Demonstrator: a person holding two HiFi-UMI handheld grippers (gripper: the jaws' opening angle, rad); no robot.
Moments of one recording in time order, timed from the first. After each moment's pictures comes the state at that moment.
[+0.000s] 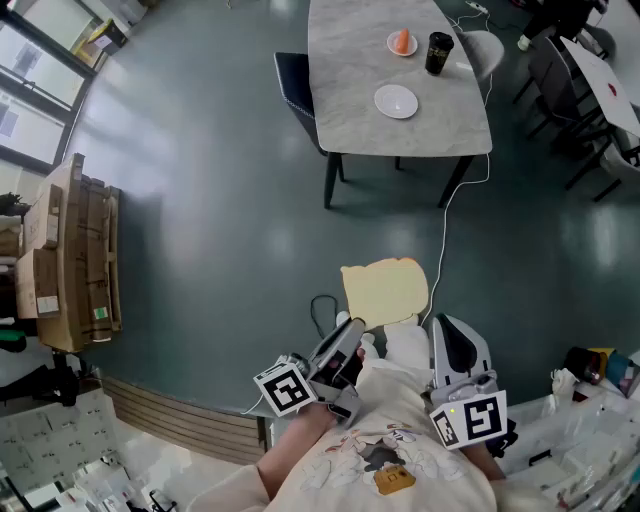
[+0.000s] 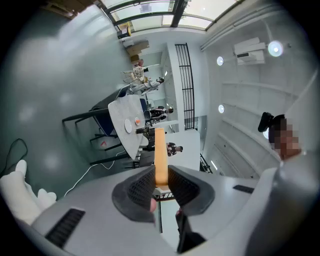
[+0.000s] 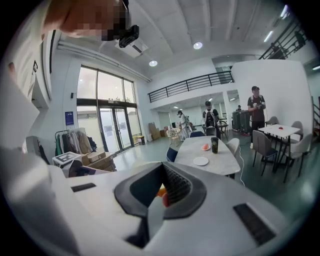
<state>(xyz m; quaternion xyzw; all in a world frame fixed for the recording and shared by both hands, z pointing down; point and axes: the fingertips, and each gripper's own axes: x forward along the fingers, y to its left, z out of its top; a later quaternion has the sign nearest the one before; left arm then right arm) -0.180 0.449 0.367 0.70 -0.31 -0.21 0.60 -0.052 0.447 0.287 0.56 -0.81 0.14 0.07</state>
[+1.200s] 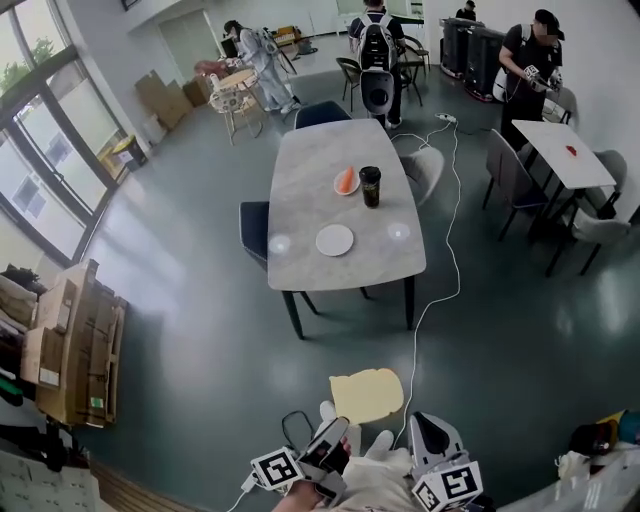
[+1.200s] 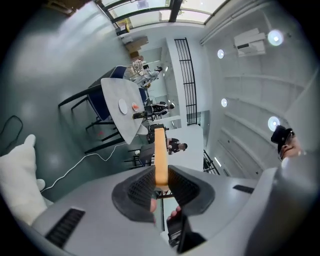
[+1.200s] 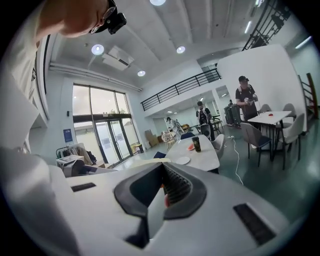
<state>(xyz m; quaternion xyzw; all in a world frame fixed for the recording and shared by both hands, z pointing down) 0.028 0.492 0.363 0.65 -0.31 -0.22 0.66 0.162 0.501 0.316 0.56 -0.80 0.21 0.02</state>
